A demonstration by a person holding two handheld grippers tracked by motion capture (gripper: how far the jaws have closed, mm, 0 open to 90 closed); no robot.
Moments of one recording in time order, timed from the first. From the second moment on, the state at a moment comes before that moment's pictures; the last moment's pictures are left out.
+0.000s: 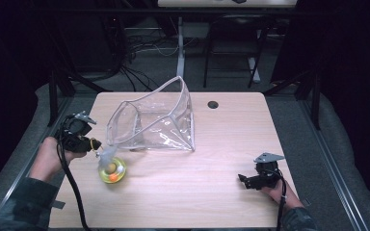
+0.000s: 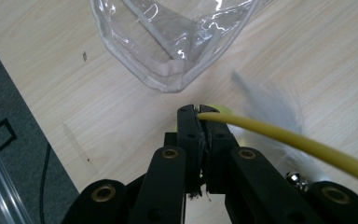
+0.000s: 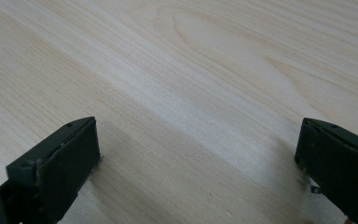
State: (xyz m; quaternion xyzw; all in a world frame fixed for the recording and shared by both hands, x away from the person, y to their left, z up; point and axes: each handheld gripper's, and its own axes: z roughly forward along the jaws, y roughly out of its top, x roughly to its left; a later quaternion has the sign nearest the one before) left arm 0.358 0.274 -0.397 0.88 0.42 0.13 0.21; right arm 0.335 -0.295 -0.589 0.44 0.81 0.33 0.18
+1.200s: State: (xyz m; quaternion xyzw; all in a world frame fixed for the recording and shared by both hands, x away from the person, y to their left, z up) left arm 0.346 0.302 -0.360 0.87 0.43 0.16 0.20; right arm 0.334 -0.295 -0.589 0.44 0.81 0.34 0.18
